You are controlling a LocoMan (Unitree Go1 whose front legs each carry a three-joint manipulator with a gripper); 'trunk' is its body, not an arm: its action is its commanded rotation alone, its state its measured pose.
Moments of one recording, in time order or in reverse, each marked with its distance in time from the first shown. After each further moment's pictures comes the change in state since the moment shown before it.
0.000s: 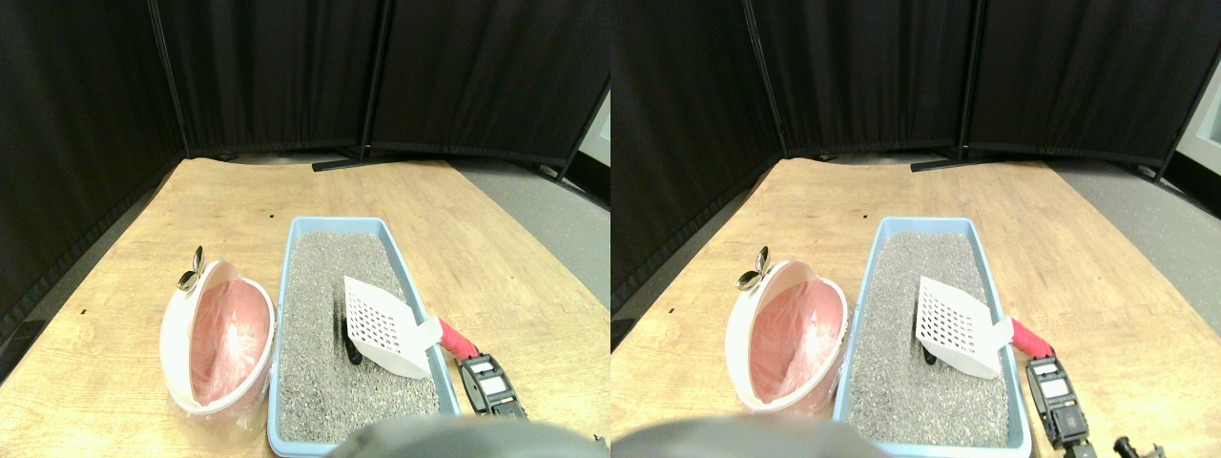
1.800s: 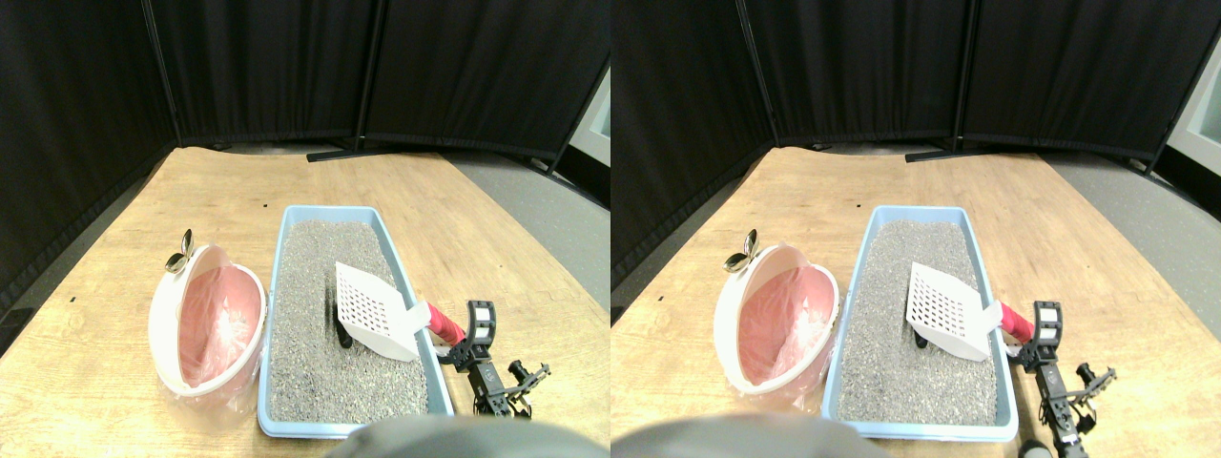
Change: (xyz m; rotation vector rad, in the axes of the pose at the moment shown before) right arm 0.049 -0.014 -0.022 0.325 -0.043 -0.012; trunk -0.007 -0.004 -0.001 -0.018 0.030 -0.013
